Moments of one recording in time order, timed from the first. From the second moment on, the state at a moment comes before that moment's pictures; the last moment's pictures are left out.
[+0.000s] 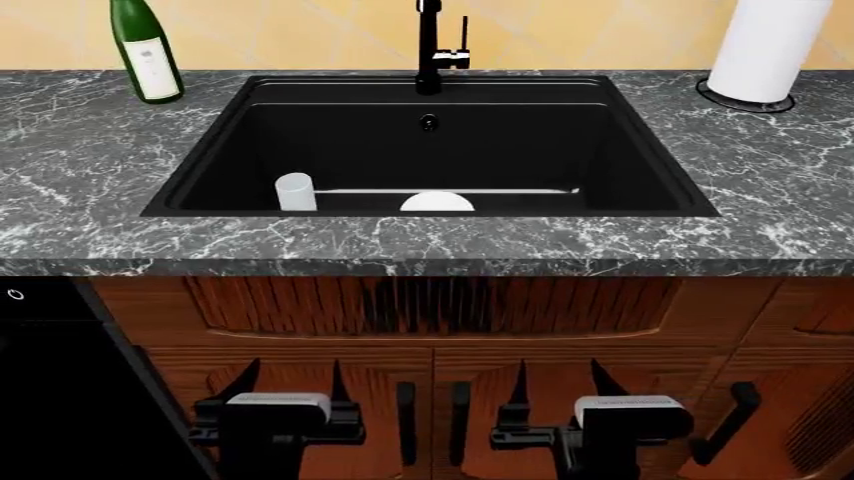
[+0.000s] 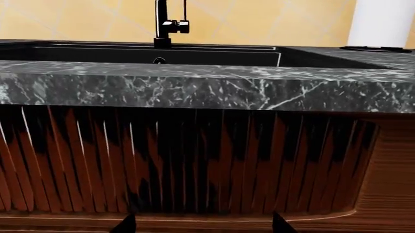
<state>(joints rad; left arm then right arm) -0.02 -0.10 0.13 -0.01 -0.10 -0.02 -0.12 0.01 0.10 -0.13 0.01 0.08 0.00 0.13</state>
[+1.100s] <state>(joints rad) -0.03 -0.14 0.19 -0.01 -0.12 0.01 -0.18 0.02 0.14 -0.18 0.02 0.12 0.01 0.18</state>
